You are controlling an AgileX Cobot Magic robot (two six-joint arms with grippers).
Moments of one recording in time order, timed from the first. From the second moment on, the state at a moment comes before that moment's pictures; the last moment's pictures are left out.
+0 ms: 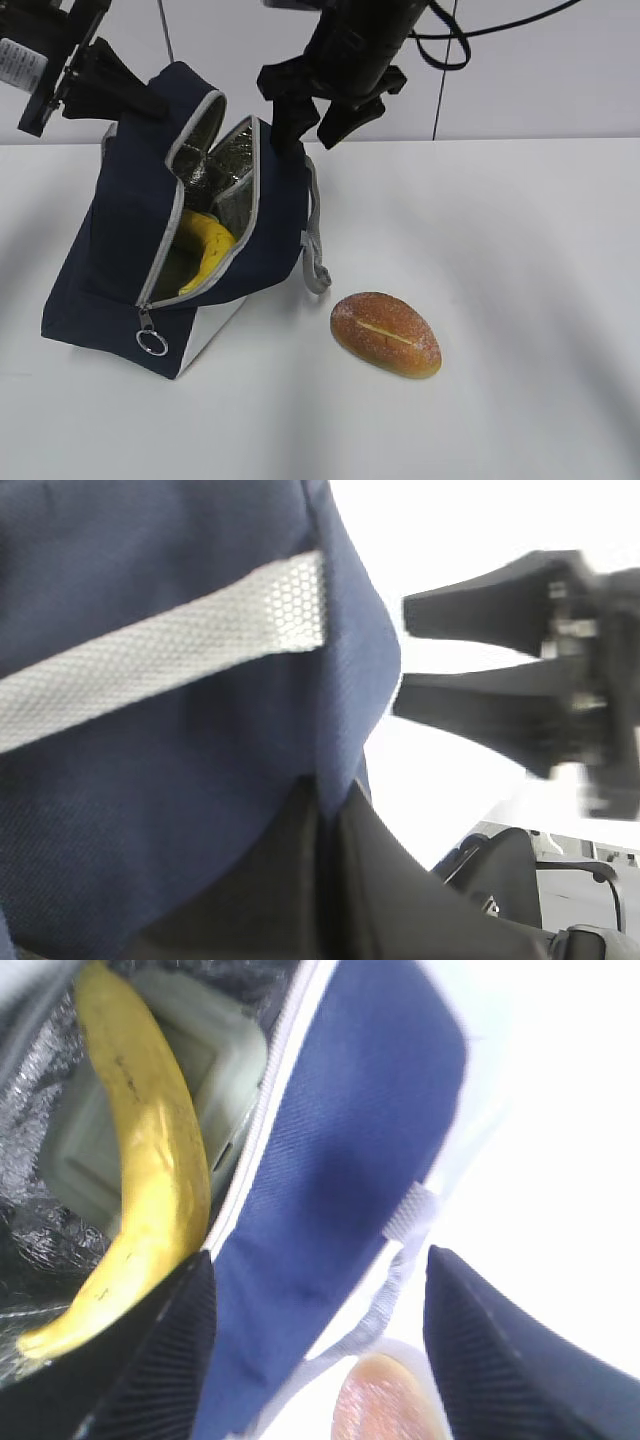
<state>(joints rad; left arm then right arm) -0.01 1.77 -1.48 -0.92 1.21 0.40 0.43 2.15 -2.13 0.27 1.23 -0.21</state>
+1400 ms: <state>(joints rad) -0.01 1.77 -1.48 -0.92 1.21 0.40 0.43 1.79 -1.27 0.23 0.93 -0.66</state>
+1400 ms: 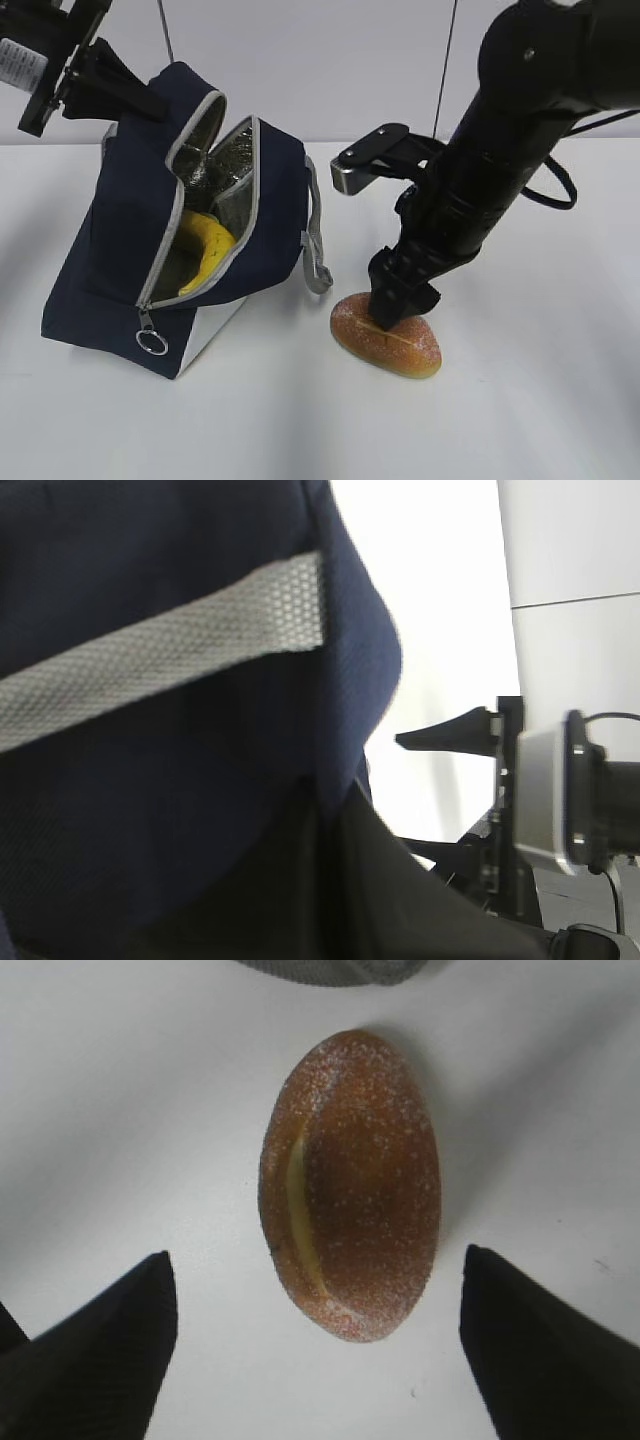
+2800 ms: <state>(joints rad) -0.01 1.77 -1.48 -0.92 1.21 0.40 0.45 1.99 -1.49 0.01 1.18 -0.50</state>
